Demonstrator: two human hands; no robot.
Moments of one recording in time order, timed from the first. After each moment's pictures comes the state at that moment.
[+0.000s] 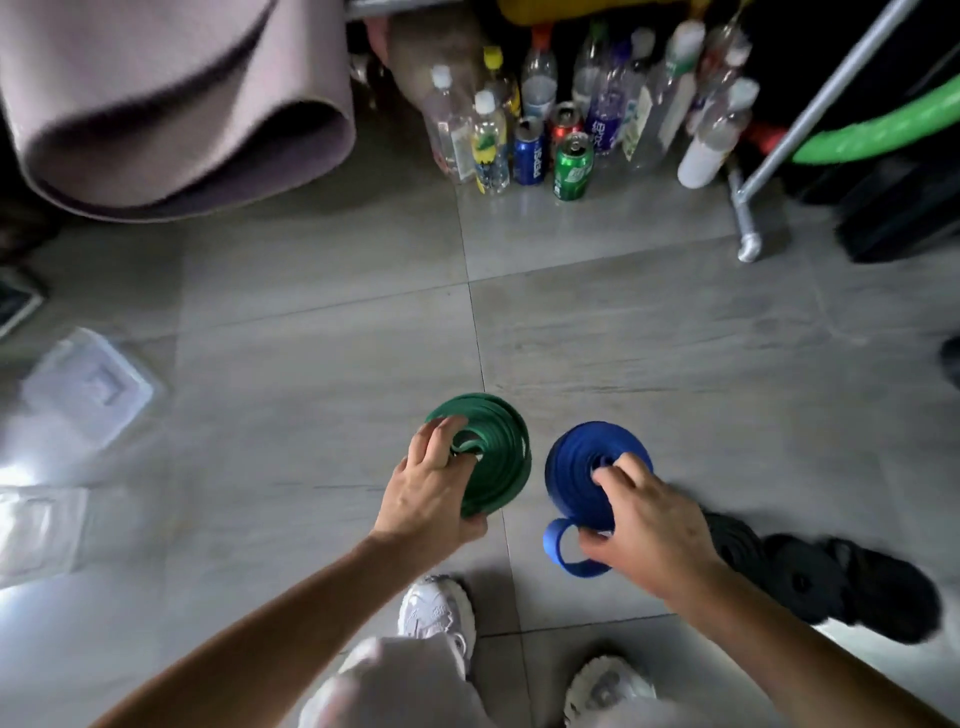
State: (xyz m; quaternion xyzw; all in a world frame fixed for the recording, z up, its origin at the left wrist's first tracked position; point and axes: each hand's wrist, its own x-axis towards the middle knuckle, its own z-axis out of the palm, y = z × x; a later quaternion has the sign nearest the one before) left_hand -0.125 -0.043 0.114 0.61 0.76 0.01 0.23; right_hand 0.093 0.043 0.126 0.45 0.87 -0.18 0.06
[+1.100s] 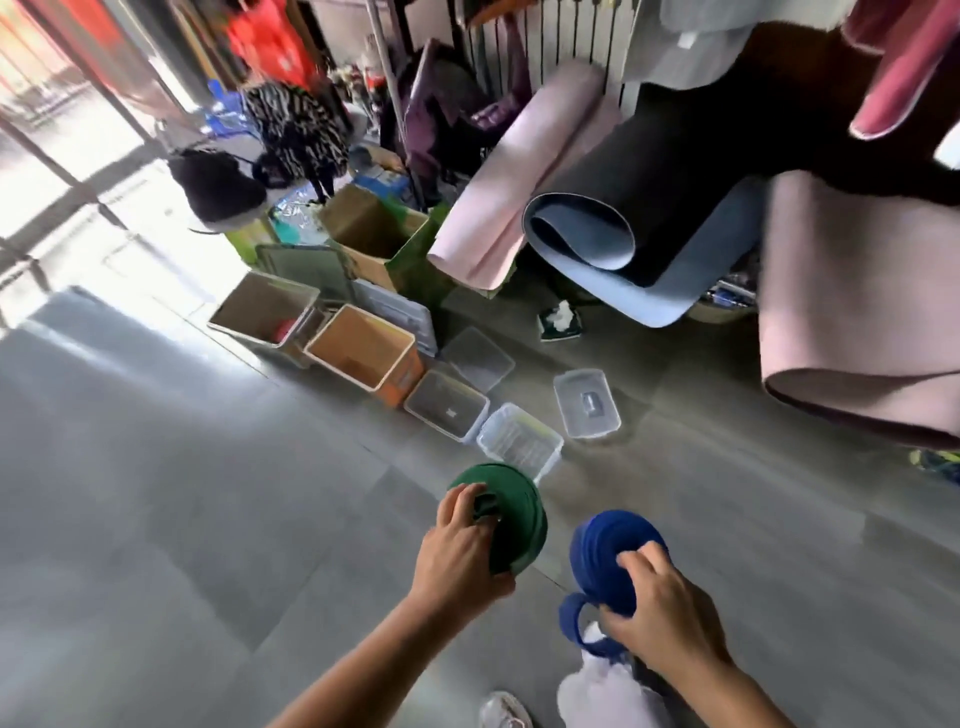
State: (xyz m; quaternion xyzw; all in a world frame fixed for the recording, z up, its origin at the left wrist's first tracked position) left_hand -0.490 -0.623 0.589 0.28 0.94 0.07 0.20; right_hand -0.357 -0.430 0.570 0.20 0.94 -0.22 0.16
